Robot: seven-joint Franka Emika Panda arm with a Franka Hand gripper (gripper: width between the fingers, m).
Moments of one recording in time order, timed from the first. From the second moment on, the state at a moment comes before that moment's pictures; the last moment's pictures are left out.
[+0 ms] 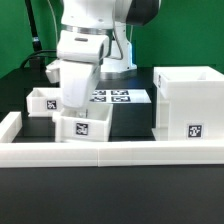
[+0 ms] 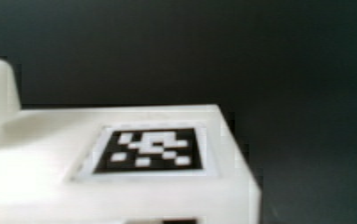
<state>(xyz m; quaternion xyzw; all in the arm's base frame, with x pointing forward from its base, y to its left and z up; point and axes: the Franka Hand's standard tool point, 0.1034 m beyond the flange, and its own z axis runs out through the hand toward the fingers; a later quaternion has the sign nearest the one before) 0.513 -0.070 0.020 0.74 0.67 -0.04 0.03</state>
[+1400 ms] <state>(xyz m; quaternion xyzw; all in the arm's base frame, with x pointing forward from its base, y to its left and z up) 0.520 -0.025 0.016 0.76 0.65 -0.05 0.00</state>
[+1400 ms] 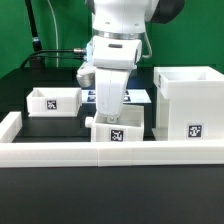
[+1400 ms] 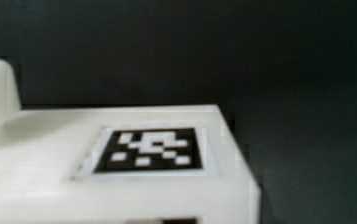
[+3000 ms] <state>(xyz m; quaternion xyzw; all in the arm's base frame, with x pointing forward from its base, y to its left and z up) 0.531 -0.030 0.018 0.74 0.67 -0.02 0.02</state>
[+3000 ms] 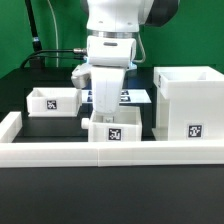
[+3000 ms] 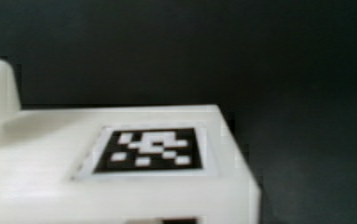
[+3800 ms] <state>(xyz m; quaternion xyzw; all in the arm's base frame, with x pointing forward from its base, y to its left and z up) 0.533 -0.016 0.019 0.73 0.68 -0.03 0.02</state>
